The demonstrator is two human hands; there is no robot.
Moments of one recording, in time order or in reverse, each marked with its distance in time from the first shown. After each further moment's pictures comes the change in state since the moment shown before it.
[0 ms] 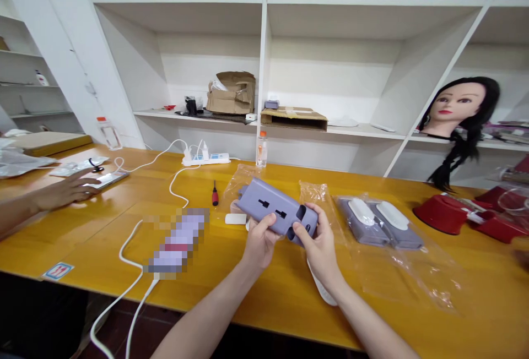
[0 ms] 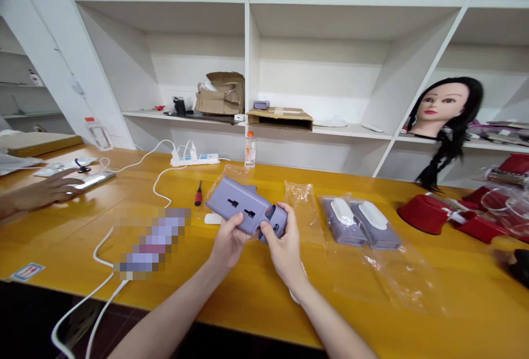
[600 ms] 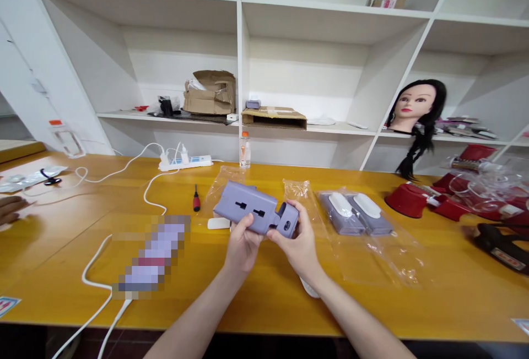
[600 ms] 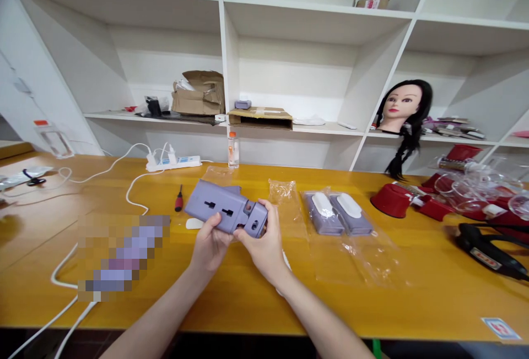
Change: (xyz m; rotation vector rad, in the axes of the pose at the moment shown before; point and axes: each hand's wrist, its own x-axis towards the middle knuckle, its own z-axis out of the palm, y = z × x) left_hand -0.001 0.000 -0.004 -0.034 0.021 -0.028; right_hand -0.004 0.001 0.003 -0.037 -0.016 -0.060
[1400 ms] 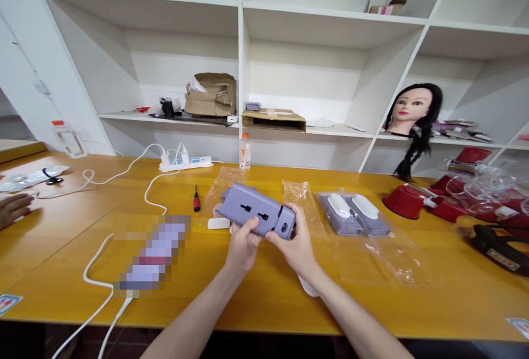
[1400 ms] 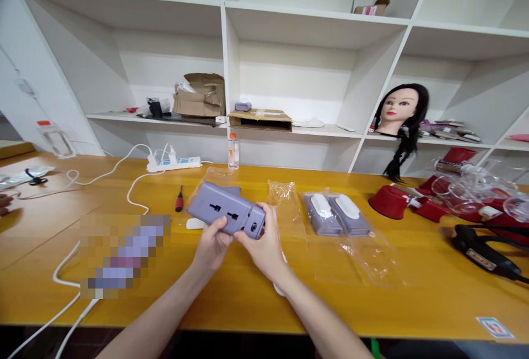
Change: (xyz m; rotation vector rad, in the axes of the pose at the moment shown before) left_hand 0.002 -0.005 -0.004 0.035 -0.008 0.035; right_hand 0.003 0.012 -0.004 -0.166 -0.037 -0.111
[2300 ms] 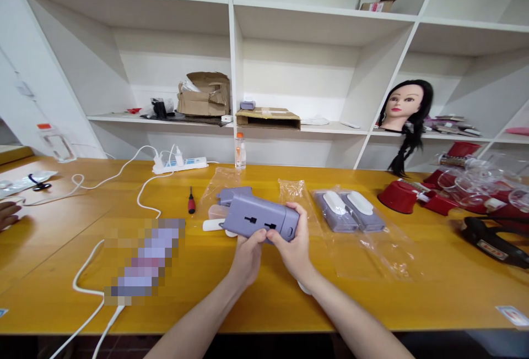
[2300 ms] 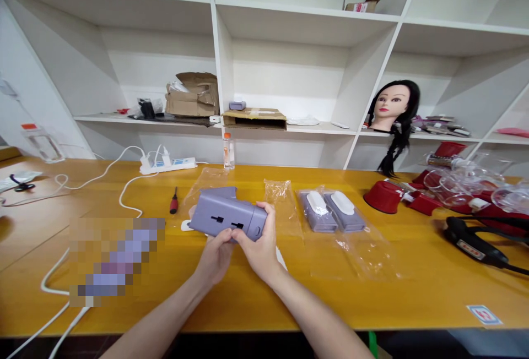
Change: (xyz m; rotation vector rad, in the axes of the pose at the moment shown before) left_hand -0.015 -0.020 0.000 0.066 -0.003 -0.067; right_hand -0.009 -0.011 0.002 0.083 0.142 0.007
